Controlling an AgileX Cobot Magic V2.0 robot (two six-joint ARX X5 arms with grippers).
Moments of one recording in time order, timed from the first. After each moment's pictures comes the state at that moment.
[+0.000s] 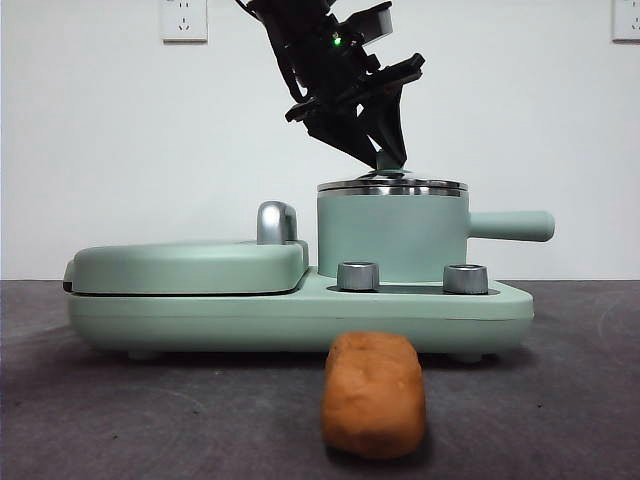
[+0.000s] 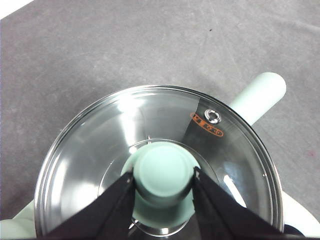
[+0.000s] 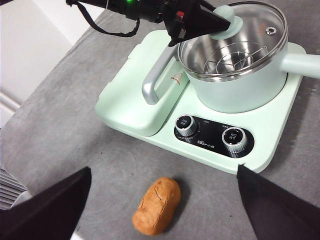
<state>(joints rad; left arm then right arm) -0.65 2.07 1.98 -0.59 0.15 0.14 0.29 0.64 0.91 -0.77 -0.46 0.27</state>
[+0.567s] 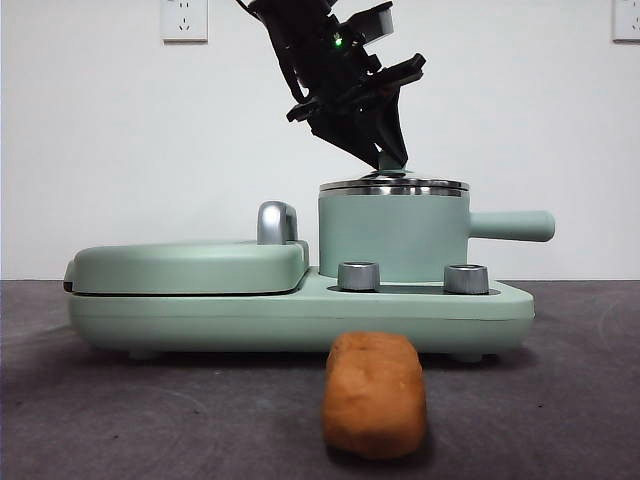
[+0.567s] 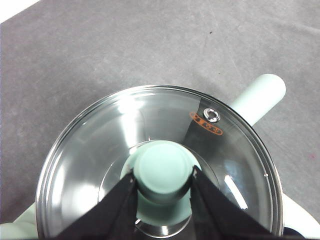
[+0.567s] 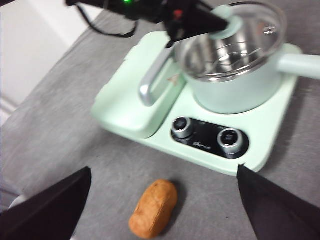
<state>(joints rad) -0.65 2.08 1.98 -0.59 0.15 0.13 0.29 0.64 0.91 -0.77 -0.43 0.29</state>
